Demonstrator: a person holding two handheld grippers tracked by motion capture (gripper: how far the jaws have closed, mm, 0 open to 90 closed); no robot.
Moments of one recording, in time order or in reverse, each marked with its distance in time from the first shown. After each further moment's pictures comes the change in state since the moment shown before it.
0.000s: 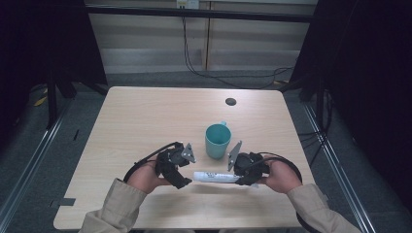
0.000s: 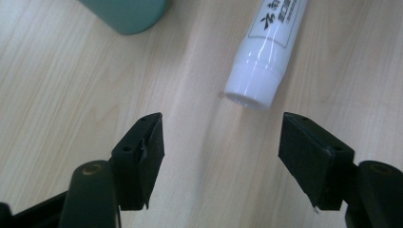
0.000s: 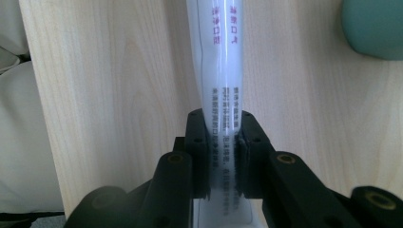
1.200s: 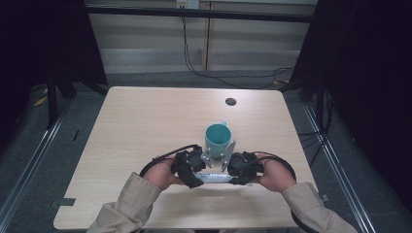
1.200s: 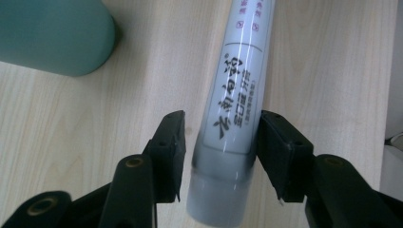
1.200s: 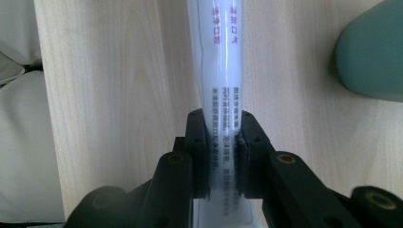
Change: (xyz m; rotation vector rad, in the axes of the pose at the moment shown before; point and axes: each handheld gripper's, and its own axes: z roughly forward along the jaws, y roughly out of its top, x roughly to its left) left arm -0.010 0.036 0.019 0.068 -0.093 0.120; right arm 0.004 0.018 -0.003 -0.035 -0.010 -0.058
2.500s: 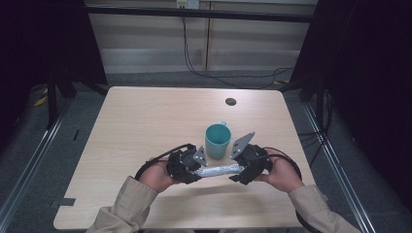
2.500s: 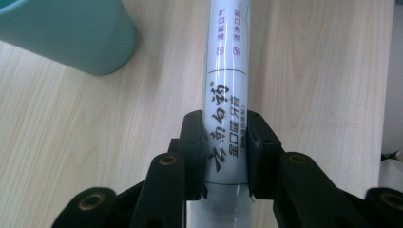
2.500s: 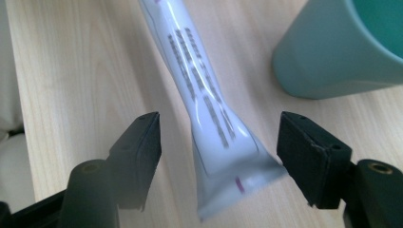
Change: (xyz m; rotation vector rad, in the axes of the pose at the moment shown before) left arm -0.004 -0.014 -0.015 -0.077 0.049 -0.036; right arm -0.011 -0.024 -0.016 -0.218 -0.086 0.167
